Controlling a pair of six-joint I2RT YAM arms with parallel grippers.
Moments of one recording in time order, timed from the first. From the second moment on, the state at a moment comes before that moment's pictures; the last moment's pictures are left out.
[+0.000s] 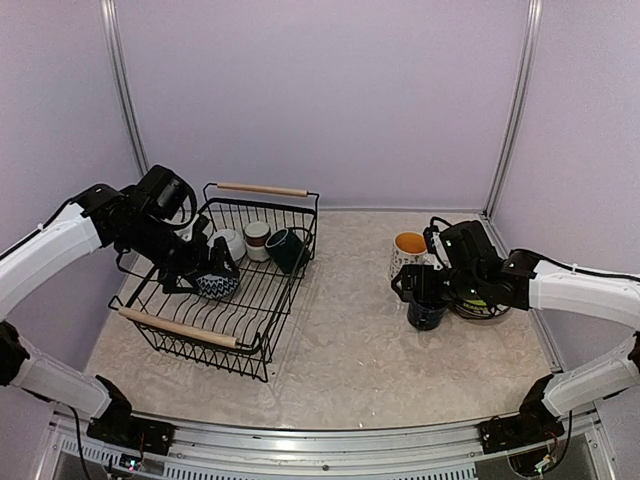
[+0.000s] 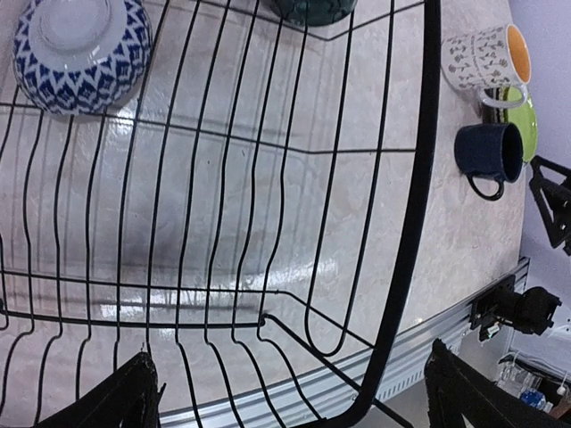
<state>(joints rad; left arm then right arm) -0.60 1.29 1.25 -1.04 0.23 -0.67 0.72 1.25 0.82 -0.29 0.12 0.55</state>
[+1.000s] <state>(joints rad) -0.38 2.07 1.84 -0.69 0.40 -0.61 0.76 1.24 0.84 -0.32 0.18 0.57</state>
